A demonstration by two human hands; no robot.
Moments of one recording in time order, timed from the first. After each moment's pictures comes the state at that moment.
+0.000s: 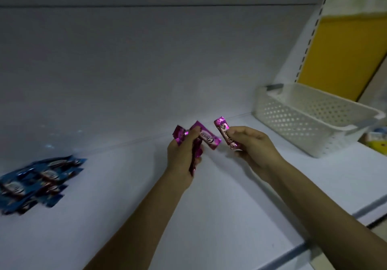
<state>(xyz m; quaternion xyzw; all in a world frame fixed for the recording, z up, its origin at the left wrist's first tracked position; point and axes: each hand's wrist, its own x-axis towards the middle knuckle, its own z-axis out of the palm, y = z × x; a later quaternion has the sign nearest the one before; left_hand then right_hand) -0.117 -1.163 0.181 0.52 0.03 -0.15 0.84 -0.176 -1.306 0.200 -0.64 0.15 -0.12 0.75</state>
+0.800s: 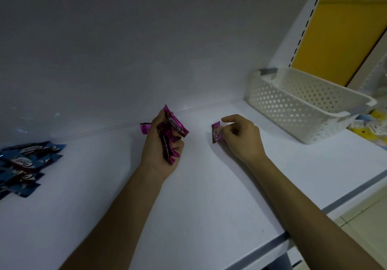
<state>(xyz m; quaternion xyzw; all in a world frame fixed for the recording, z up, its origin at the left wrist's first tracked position) -0.111 -1.144 0.174 0.32 0.04 -0.22 0.92 -0.155 -1.320 0.155 -0.87 0.16 -0.25 0.41</state>
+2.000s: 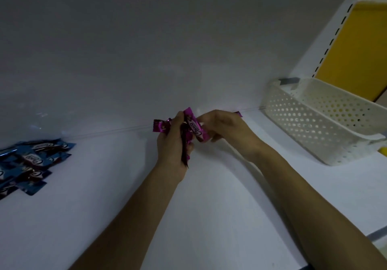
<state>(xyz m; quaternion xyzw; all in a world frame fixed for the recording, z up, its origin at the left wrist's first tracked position) -0.101 -1.163 0.175 0.47 0.07 -0.10 0.88 -0.120 -1.305 0.195 -0.82 -0.06 -0.02 0.57</state>
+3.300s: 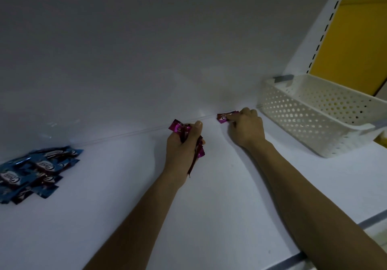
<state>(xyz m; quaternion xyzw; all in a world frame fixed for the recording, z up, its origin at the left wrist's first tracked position) -0.116 -1.167 0.168 0.64 -0.06 -0.05 0.77 -0.075 -1.361 0.141 -0.97 0.12 -0.21 0.09</state>
